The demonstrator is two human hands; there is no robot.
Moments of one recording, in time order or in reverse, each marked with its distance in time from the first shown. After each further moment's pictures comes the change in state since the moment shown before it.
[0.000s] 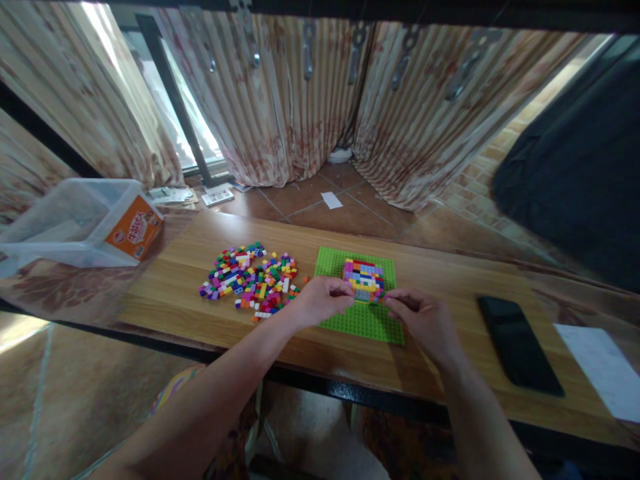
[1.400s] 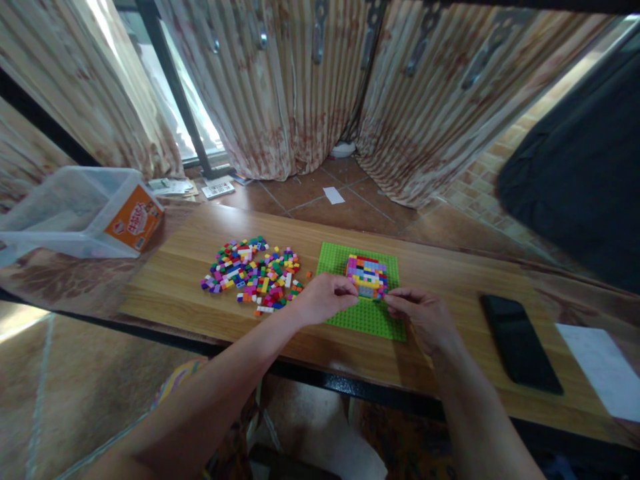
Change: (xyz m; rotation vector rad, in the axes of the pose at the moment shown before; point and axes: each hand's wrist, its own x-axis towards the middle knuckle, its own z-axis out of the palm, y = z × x) left_hand 0.003 -0.007 -0.001 0.123 -0.055 0.167; right_hand 0.005 0.002 0.006 0.269 0.032 0.241
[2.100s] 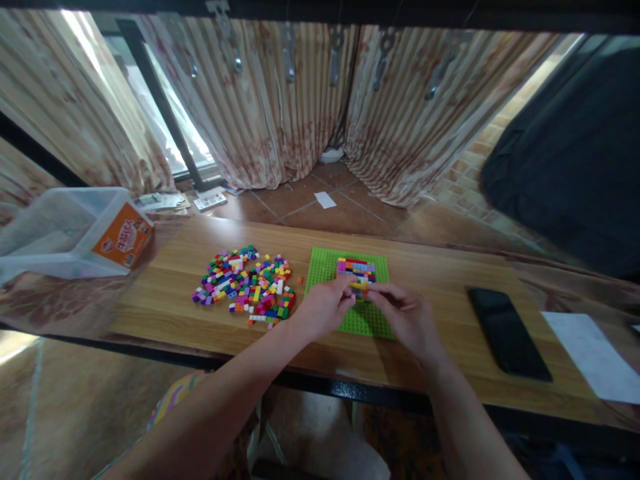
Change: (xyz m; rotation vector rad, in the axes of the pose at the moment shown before) left_hand -0.002 0.008 0.015 0.491 0.106 0.196; right_hand -0.014 -0.007 0.014 -0.285 -0.073 -0.495
